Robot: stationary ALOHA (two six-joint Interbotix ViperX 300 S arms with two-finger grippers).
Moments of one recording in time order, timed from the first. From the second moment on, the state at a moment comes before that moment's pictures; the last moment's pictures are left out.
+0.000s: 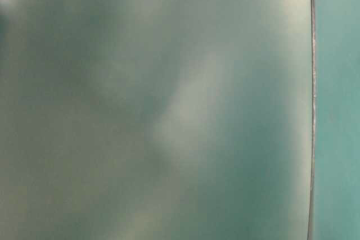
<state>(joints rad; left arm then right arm) 0.00 -0.96 1.17 0.00 -0.29 0.00 0.00 -0.96 1.17 0.00 -0.29 0.00</state>
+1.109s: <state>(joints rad) -0.04 -0.96 1.17 0.01 0.06 -0.04 0.03 -0.75 0.99 0.00 0.16 0.18</state>
